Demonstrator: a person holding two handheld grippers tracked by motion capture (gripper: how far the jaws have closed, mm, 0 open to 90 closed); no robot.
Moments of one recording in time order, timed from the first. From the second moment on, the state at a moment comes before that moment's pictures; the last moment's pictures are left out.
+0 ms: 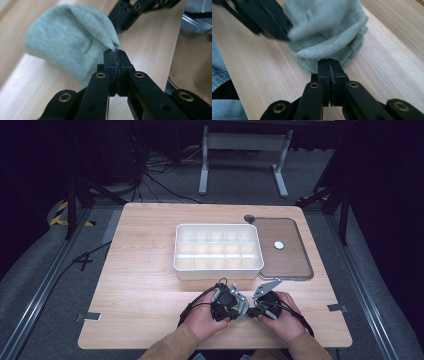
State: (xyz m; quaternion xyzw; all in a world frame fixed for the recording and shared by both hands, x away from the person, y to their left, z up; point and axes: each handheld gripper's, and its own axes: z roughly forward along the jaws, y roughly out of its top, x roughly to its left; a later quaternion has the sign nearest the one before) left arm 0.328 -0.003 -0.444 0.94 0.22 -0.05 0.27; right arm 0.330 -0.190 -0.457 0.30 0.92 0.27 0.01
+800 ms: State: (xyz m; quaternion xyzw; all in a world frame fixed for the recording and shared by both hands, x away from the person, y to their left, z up) left arm 0.323 0.054 -0.413 0.90 0.27 -0.02 0.33; right arm 0.334 -0.163 -0.422 0.26 0.90 0.35 0.06
